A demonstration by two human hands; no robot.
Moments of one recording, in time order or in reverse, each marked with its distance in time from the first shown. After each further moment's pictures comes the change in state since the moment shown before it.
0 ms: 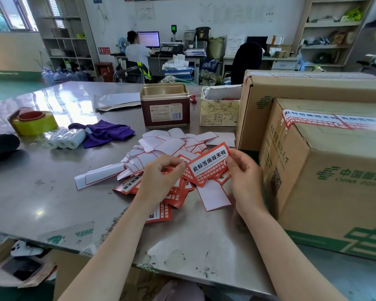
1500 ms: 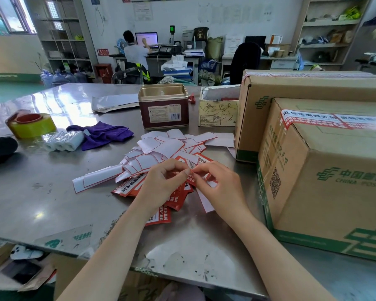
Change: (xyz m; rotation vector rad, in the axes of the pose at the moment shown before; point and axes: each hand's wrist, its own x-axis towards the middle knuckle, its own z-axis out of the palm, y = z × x) left_hand 0.000 -0.003 0.002 -0.032 -0.129 0.037; right_hand -0.022 -0.007 0.014 -0.475 -0.317 -0.490
